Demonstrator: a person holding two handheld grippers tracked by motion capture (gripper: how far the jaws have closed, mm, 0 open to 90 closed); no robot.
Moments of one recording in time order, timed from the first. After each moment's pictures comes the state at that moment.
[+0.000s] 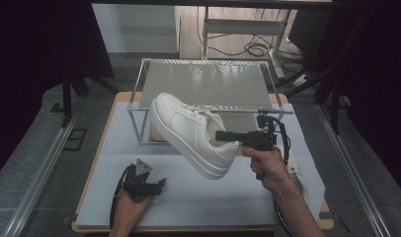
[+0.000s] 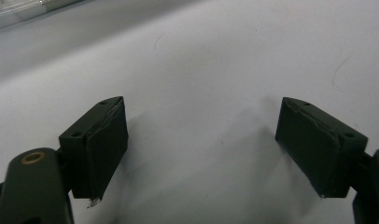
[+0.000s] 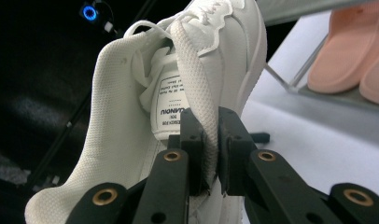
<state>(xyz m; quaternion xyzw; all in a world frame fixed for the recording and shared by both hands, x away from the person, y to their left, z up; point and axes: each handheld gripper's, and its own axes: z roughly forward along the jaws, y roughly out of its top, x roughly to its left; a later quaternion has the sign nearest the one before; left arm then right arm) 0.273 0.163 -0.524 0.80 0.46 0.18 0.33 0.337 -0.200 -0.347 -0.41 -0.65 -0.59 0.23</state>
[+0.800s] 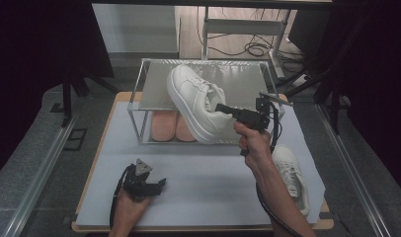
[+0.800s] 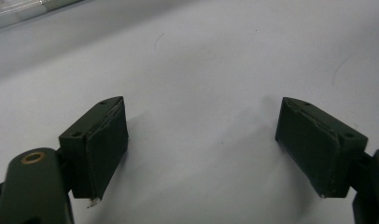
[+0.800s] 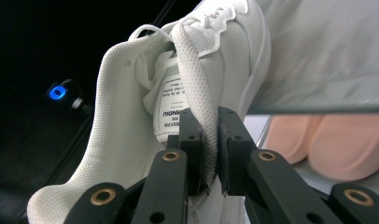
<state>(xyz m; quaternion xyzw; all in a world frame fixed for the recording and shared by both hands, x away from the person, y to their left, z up) 0.273 0.164 -0.524 0.81 0.46 0.18 0.33 0.383 -0.190 -0.349 -0.50 -0.56 -0.64 0.14</state>
